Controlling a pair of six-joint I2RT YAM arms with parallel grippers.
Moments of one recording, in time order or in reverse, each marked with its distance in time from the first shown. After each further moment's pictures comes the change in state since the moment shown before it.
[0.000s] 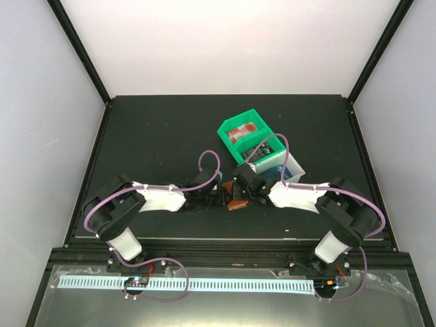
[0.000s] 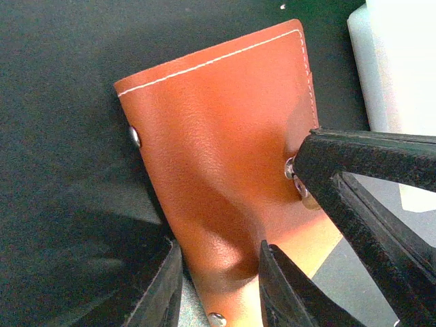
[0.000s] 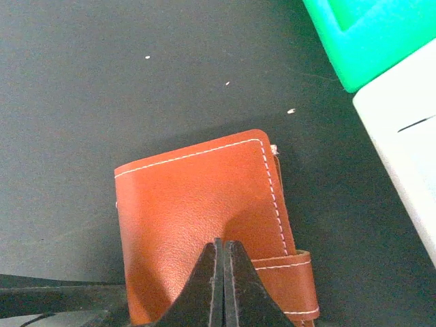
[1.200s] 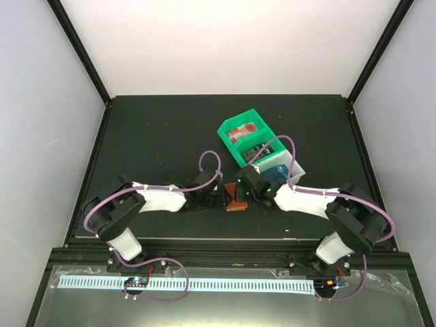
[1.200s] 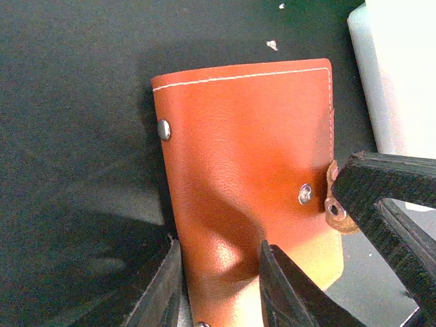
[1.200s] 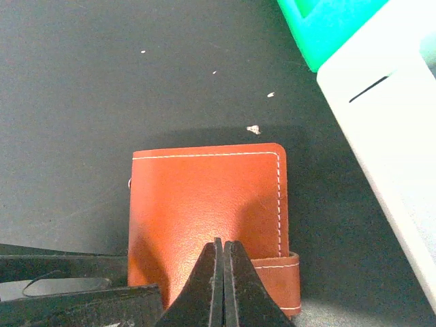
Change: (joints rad) left arm -0.008 -0.003 0.003 -0.012 -0.019 0.000; right arm 0.001 -0.082 -0.044 -0.019 0.006 0.023
